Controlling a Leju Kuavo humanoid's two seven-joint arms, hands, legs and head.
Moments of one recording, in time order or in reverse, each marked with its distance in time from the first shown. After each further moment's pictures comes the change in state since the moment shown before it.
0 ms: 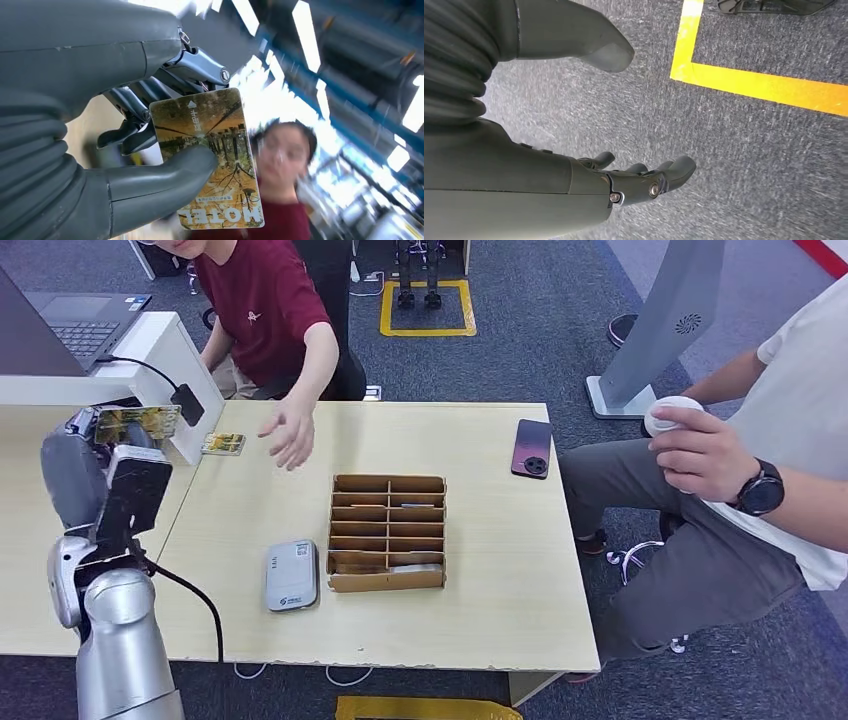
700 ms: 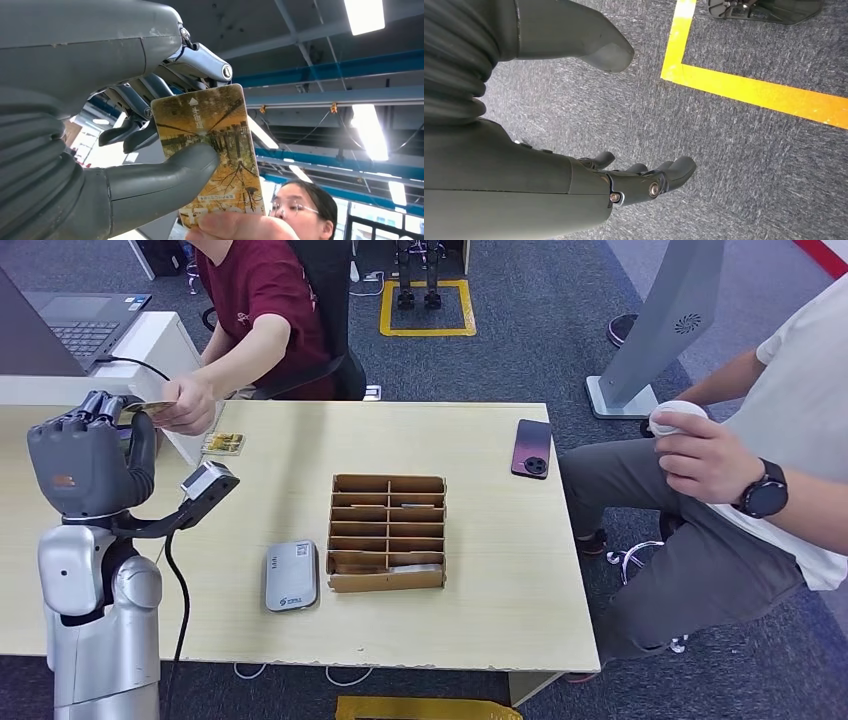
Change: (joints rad) left arm -0.029 0.148 -0.101 0.107 -0.405 0.272 0.010; right arm -0.021 0.000 0.000 -0.021 0.030 0.001 0.002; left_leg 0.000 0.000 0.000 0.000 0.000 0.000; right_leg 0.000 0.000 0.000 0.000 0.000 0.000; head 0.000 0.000
